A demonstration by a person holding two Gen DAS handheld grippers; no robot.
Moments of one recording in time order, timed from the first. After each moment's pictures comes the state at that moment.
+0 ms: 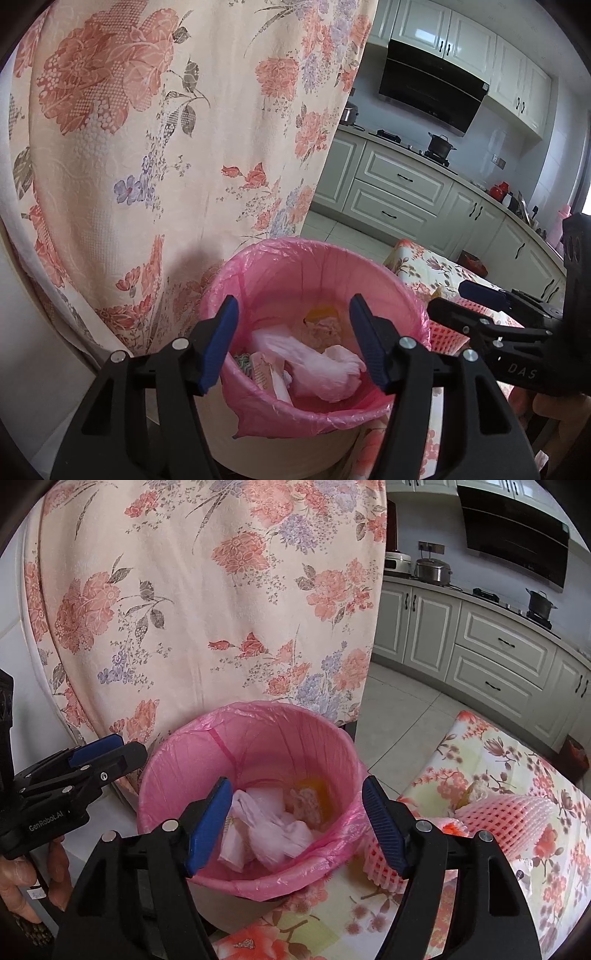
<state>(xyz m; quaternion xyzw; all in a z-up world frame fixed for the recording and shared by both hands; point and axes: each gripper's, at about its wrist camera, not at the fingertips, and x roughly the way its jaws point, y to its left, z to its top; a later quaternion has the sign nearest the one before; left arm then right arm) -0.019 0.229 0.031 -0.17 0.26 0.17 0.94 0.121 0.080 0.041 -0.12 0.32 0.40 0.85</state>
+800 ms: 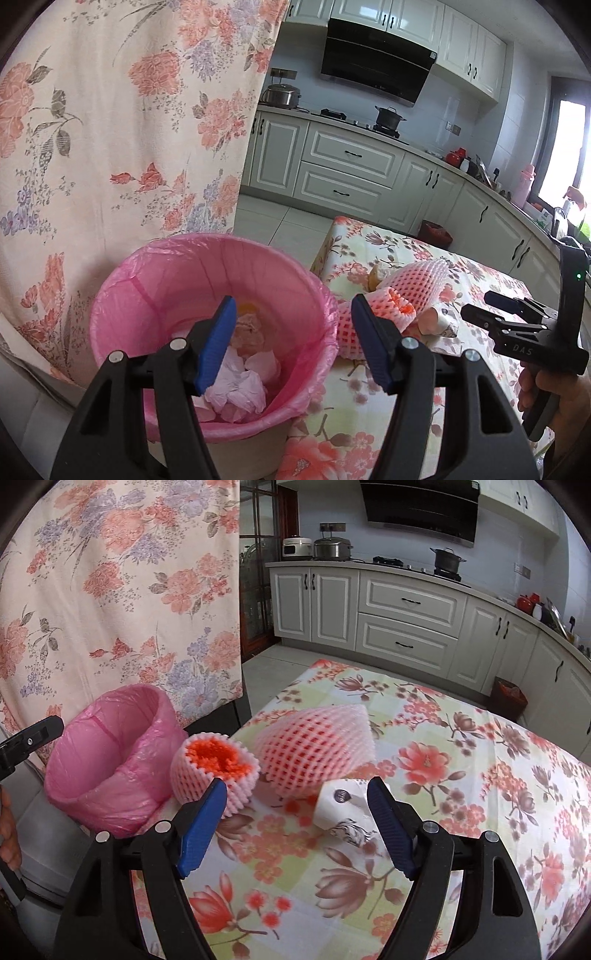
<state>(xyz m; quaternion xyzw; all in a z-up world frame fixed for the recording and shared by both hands) 0.037 0.141 0.037 -0.13 0.28 0.08 0.95 0.174 -0.094 0.014 -0.08 0.35 0.26 0.90</state>
